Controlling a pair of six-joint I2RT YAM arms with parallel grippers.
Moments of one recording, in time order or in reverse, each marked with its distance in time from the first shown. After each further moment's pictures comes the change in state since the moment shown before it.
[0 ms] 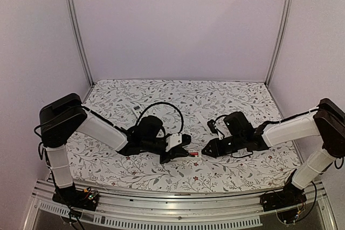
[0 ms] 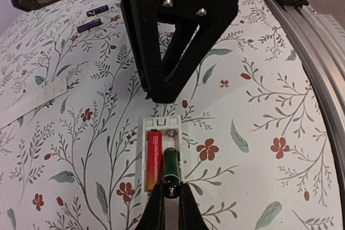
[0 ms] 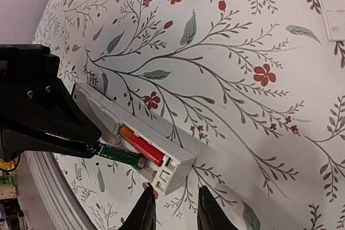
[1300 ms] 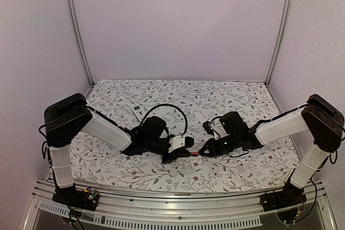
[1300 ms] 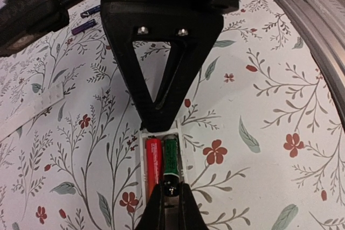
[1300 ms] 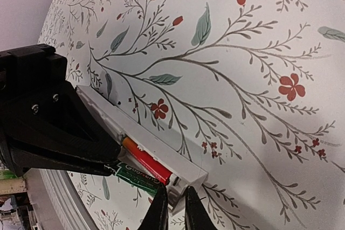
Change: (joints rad) left arm -0.011 0.049 0.043 -0.016 -0.017 0.078; right arm -0.008 0.119 0.047 0.053 -0.094 0.014
